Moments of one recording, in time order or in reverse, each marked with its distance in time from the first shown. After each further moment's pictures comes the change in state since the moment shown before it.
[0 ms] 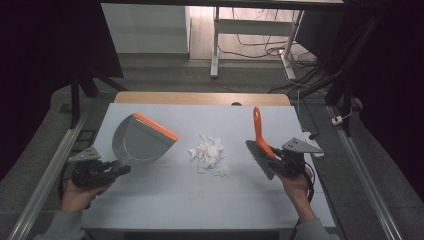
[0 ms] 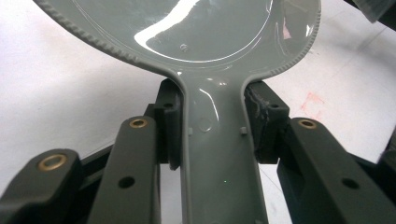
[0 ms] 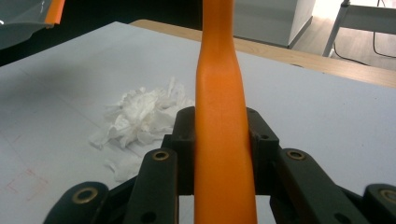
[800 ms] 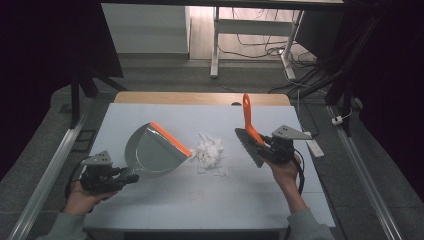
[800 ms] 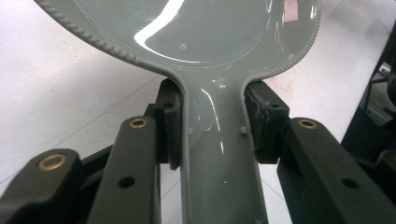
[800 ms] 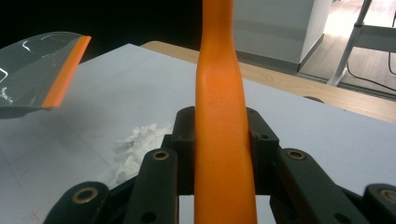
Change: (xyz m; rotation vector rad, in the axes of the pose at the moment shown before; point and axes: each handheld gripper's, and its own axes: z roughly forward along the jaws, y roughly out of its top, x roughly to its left) left arm -0.022 0.005 0.011 0.113 -0.083 0.091; right arm 0.008 0.032 0.028 -0.053 0.048 -0.013
